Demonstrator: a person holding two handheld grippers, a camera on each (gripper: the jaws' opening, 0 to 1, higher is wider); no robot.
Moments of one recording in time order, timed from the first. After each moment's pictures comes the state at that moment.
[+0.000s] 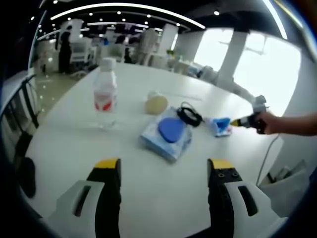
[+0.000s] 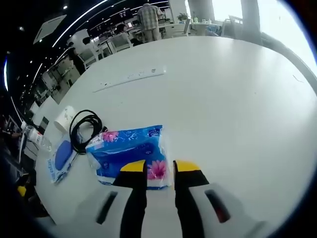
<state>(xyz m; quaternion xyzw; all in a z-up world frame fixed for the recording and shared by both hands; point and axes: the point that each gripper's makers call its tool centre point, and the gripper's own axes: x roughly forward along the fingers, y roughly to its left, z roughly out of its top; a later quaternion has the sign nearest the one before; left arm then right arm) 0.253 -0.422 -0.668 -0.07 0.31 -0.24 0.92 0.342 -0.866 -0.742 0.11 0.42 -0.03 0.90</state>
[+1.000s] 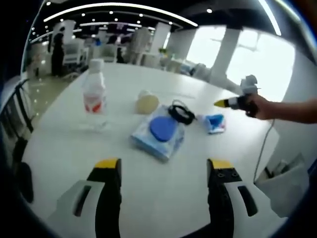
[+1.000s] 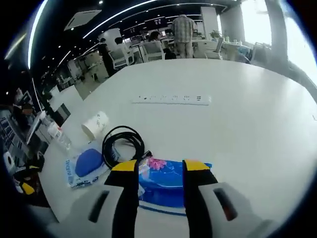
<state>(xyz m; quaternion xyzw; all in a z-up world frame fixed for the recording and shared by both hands) 0.248 -0.436 -0.667 -0.06 0.31 -0.27 0.91 0.398 -0.777 -0.687 0.05 0.36 0.08 0.93</state>
